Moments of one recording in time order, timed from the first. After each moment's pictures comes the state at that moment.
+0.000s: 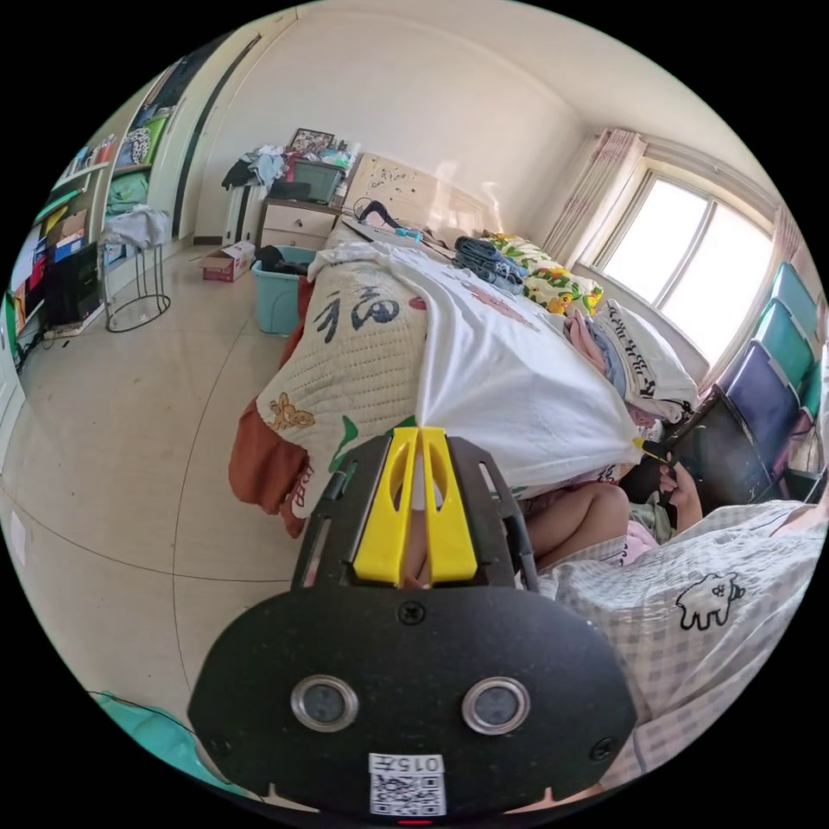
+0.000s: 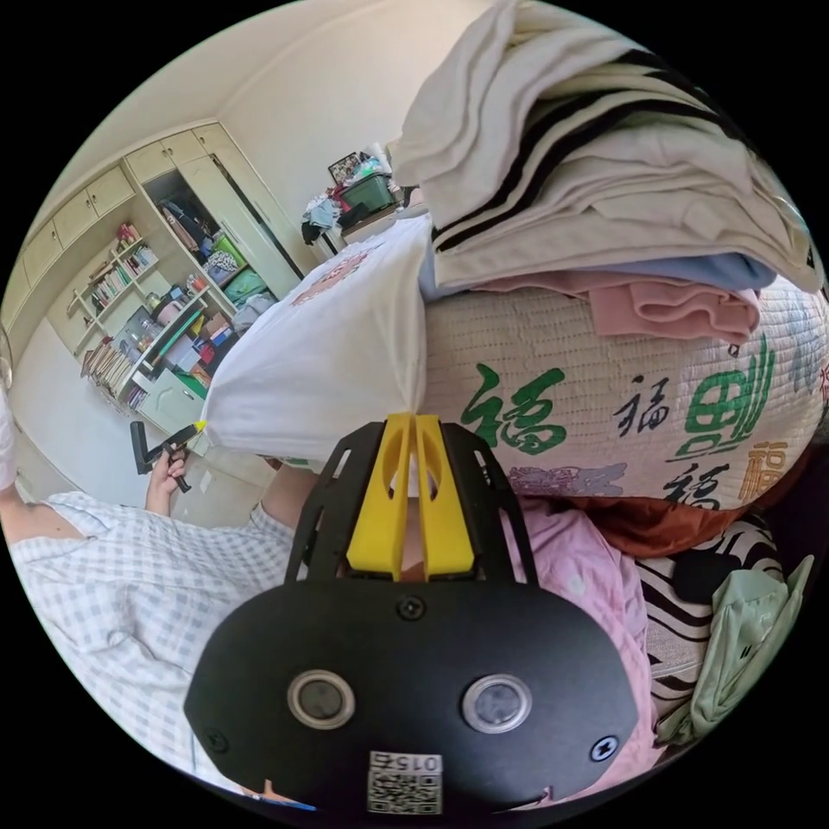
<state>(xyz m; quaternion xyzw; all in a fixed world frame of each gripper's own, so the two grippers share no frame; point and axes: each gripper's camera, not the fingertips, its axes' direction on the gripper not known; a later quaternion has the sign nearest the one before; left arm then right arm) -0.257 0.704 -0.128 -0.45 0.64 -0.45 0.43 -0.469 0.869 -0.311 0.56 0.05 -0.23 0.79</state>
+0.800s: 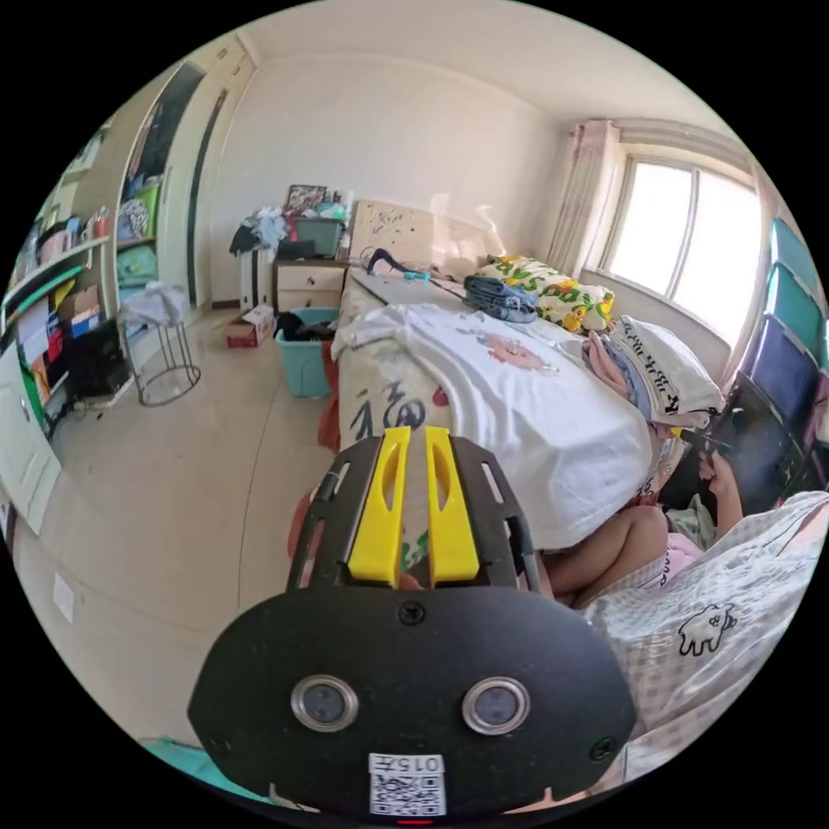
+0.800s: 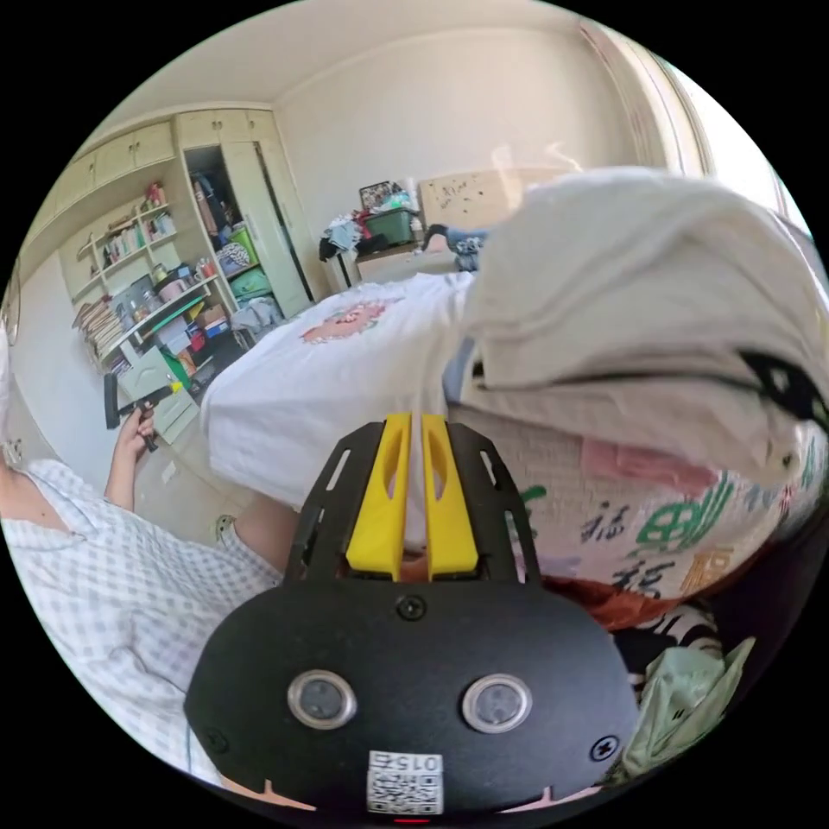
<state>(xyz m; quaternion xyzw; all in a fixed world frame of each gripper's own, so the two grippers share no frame) -0.265 0.639 -0.044 -0.39 0.61 -0.43 0.54 -0.592 0.829 -0.300 0.62 0.13 -0.28 0.72</state>
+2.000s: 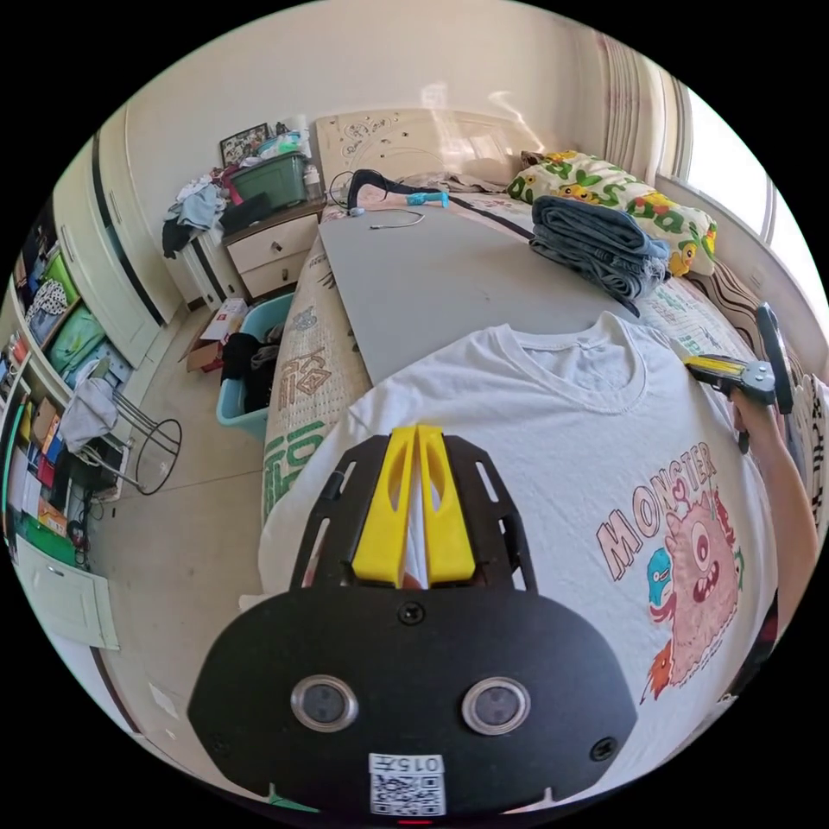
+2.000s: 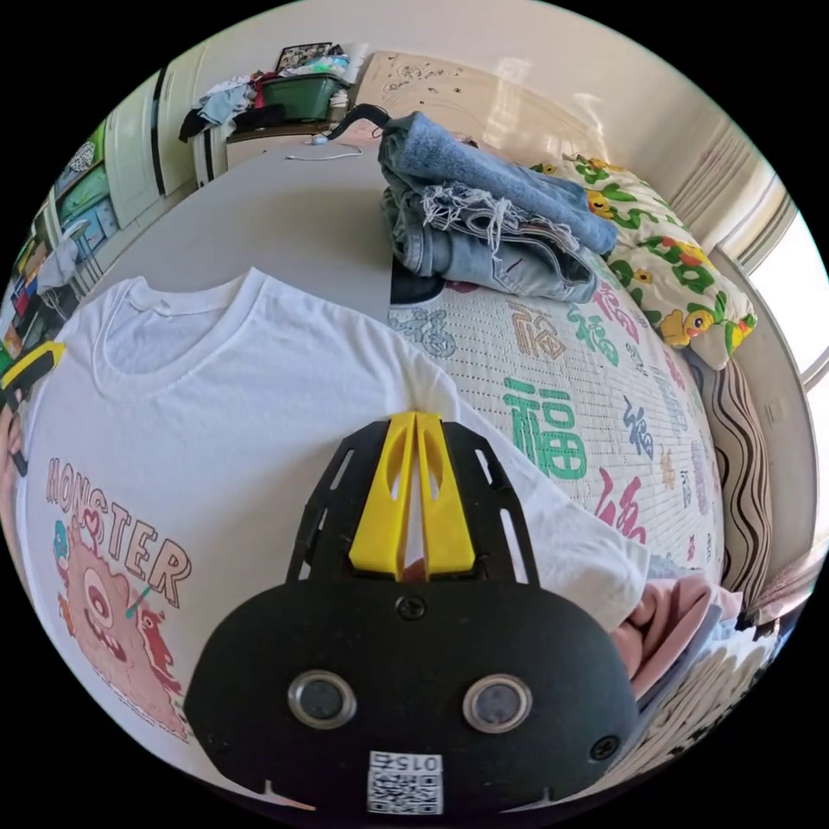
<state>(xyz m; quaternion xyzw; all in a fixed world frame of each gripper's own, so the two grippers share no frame) 0.158 0.448 0.243 -0.49 0.64 -0.25 0.54 -0.923 0.314 -0.534 0.51 0.37 -0.11 0.77</state>
